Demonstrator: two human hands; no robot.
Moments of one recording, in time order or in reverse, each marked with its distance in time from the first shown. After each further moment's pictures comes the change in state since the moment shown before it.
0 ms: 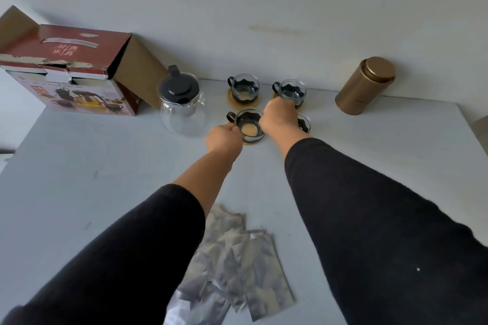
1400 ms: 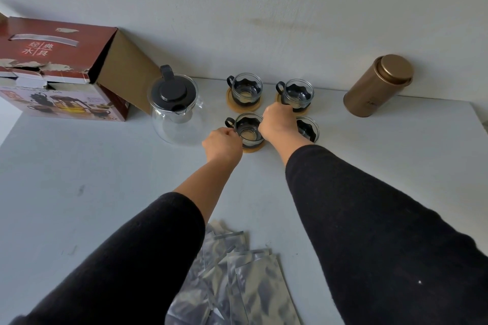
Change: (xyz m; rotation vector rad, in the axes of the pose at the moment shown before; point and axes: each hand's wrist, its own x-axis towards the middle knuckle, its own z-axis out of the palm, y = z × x) left_hand 0.043 -0.005 0.009 0.141 0.083 0.038; right_hand 0.037 -0.002 0.029 -0.067 -0.066 -0.018
